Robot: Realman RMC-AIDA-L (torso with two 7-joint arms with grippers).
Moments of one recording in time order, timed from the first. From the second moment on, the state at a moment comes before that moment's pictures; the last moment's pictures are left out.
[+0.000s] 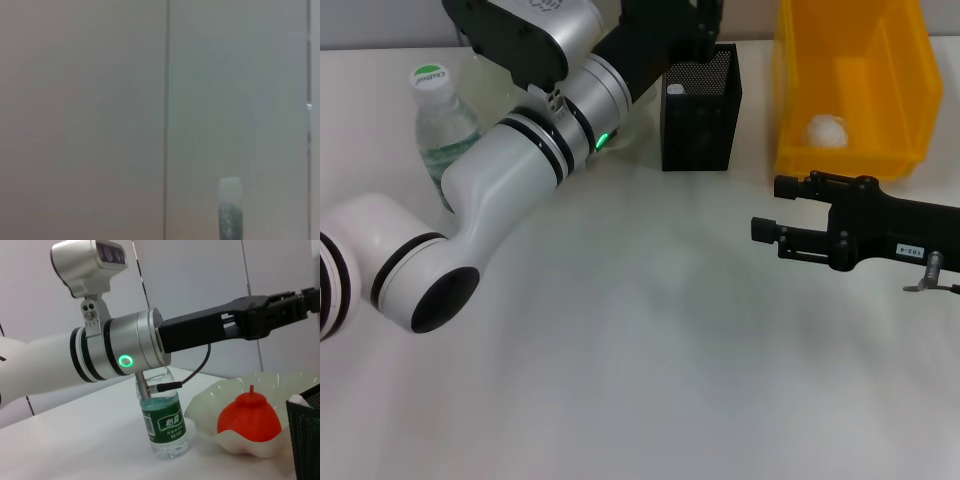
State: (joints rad) left arm -0.92 -2.08 -0.30 -0.40 1.86 0.89 -0.11; right arm 0.42 2.08 -0.84 -0.62 -1.78 -1.48 1.27
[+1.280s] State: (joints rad) left arm -0.69 -2.06 -0.30 -0.01 2.46 1.56 -0.73; right arm 0.41 2.08 -0.83 -0.61 -1.78 -1.51 1.26
